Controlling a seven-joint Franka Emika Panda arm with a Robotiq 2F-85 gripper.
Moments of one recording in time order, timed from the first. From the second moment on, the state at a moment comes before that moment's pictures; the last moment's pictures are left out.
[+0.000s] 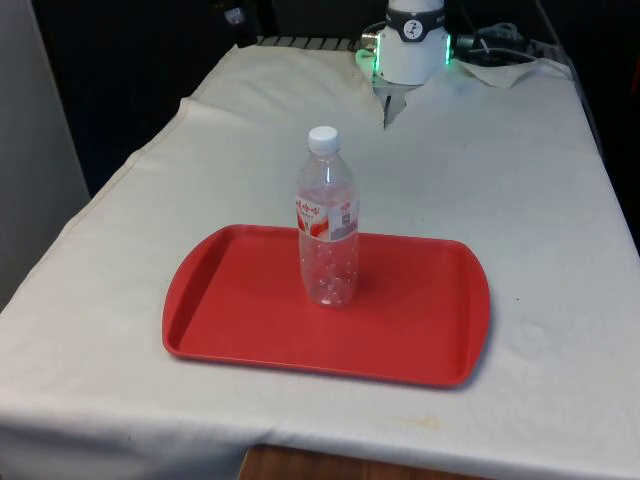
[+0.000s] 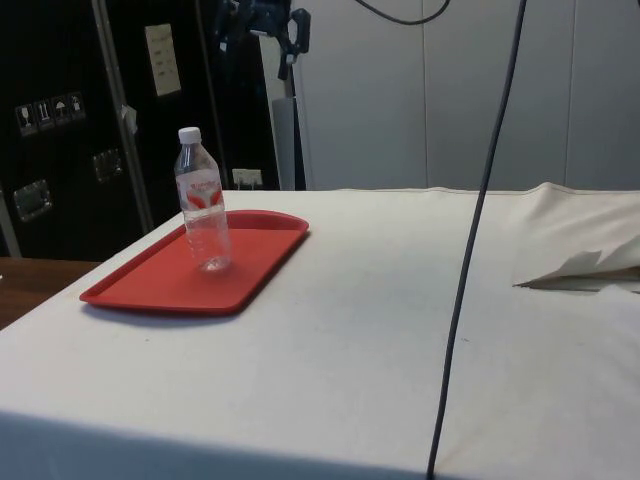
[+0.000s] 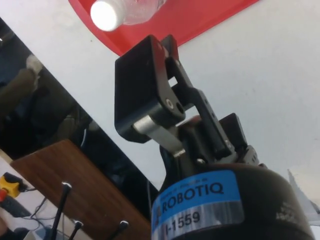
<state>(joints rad) 0.08 0.26 -0.47 -1.77 0.51 2.06 -2.18</state>
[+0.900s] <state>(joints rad) 0.08 0.19 -0.43 -1.84 0.35 2.09 -2.19</state>
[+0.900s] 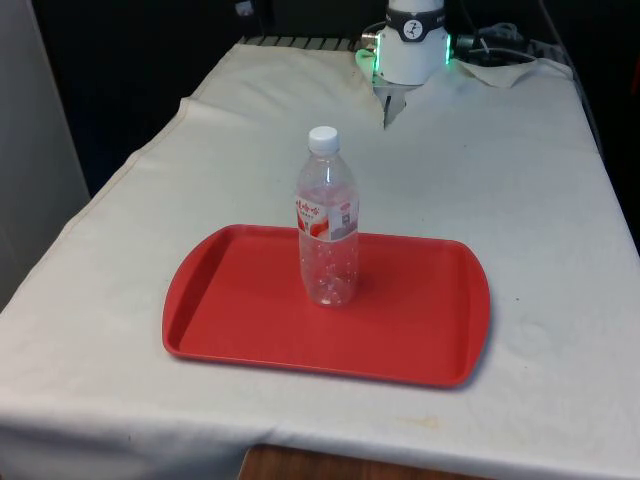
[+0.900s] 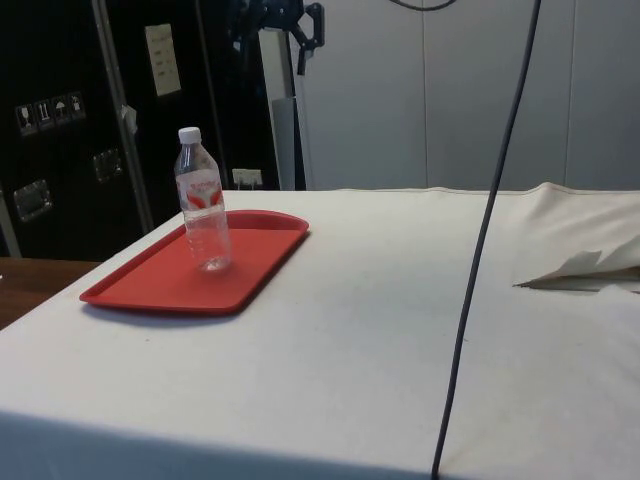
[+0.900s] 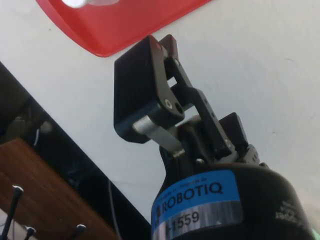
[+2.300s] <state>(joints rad) 0.08 0.04 -0.34 -2.00 0.12 2.17 -2.14</state>
